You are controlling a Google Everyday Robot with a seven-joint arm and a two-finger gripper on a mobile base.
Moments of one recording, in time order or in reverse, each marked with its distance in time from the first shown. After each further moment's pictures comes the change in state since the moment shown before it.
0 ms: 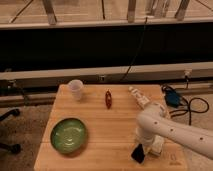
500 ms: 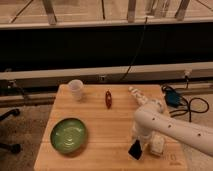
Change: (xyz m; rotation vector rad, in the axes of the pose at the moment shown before) arm 0.002 -0.028 -0.021 0.027 0.014 -0.051
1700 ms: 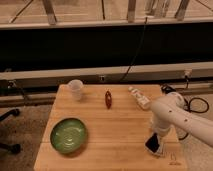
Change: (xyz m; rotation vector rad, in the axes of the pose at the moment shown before) arm 0.076 0.060 -0.016 -0.046 0.055 0.145
